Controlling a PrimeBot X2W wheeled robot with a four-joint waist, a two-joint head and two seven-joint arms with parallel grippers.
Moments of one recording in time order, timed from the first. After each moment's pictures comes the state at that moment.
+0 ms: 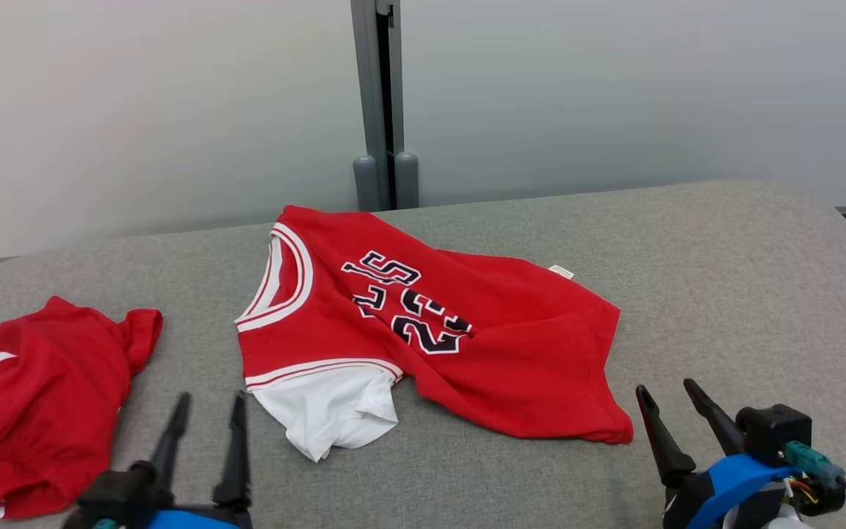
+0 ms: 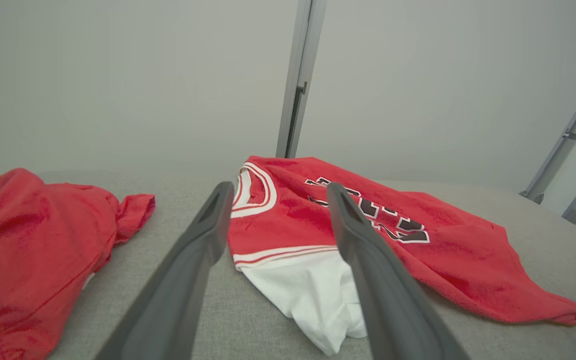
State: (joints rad) left arm 0.05 0.23 -0.19 0.15 -0.41 -0.03 -0.26; right arm -0.13 -0.15 0.12 0.42 0.28 0.13 -0.20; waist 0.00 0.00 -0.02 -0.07
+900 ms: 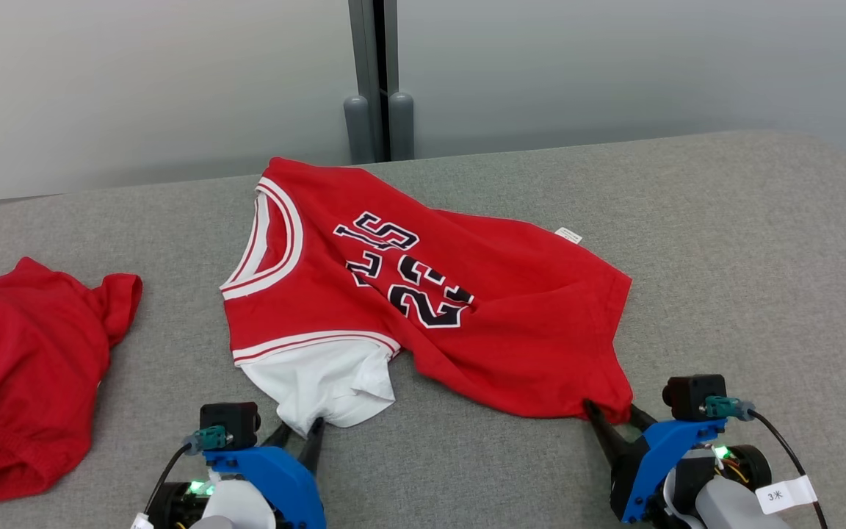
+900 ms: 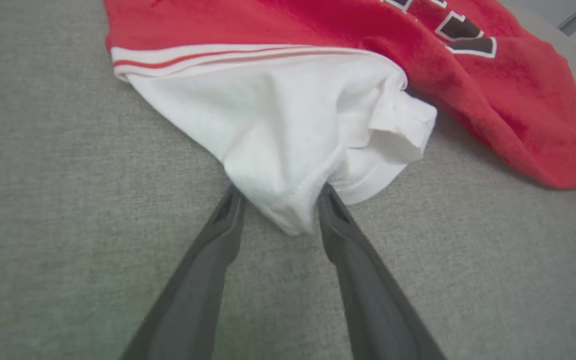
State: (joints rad) left arm -0.21 0.13 -0.35 0.59 -0.49 -0.08 0.11; right arm -0.38 -0.14 0.35 0.83 0.49 0.13 -0.06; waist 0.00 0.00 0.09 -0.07
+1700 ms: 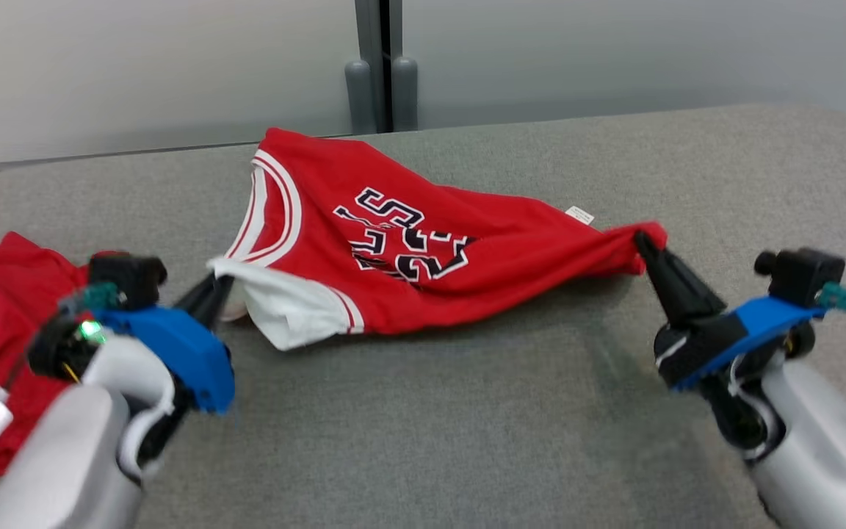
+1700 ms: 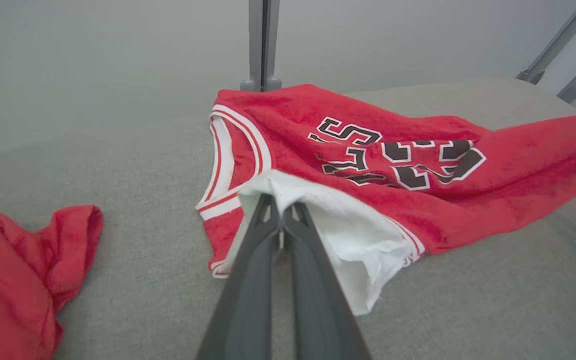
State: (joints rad) left arm -0.35 0.35 -0.34 0.32 -0.51 -0.12 0.22; right arm -0.45 -0.32 0.43 0.46 0.86 0.13 -0.17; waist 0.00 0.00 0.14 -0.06
